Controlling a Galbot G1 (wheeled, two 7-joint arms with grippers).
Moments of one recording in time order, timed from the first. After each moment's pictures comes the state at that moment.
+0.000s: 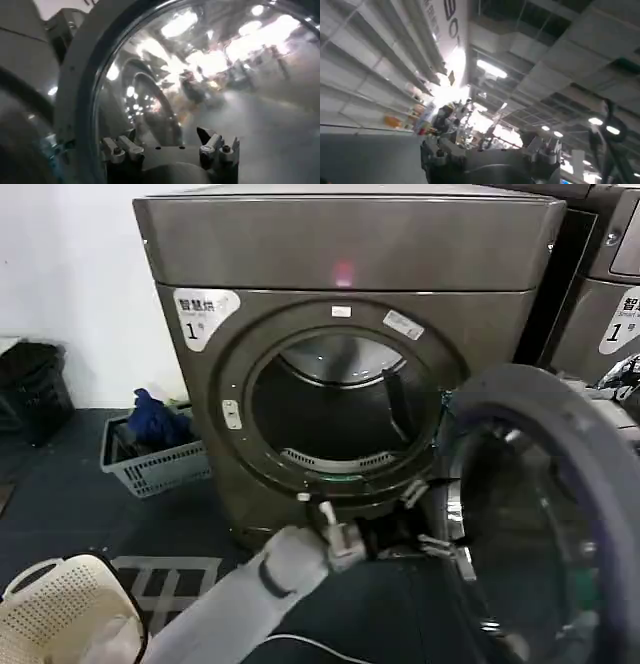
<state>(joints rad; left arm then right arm) 0.51 -1.29 0.37 -1.66 -0.26 -0.12 0.44 -1.71 1.41 2.15 1.52 0.14 0.23 0.10</state>
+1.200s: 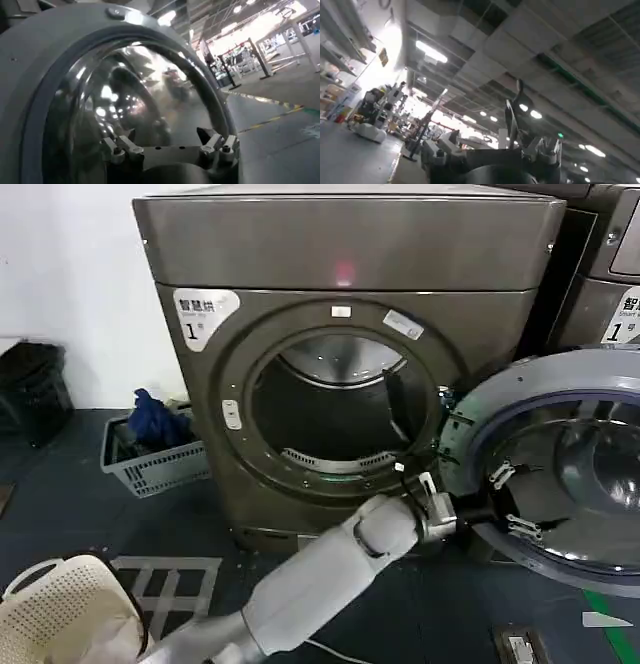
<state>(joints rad) 0.33 -1.61 0.45 -1.30 -0.20 -0.12 0.45 -1.77 1.38 2.26 1.32 0.16 0.30 0.27</state>
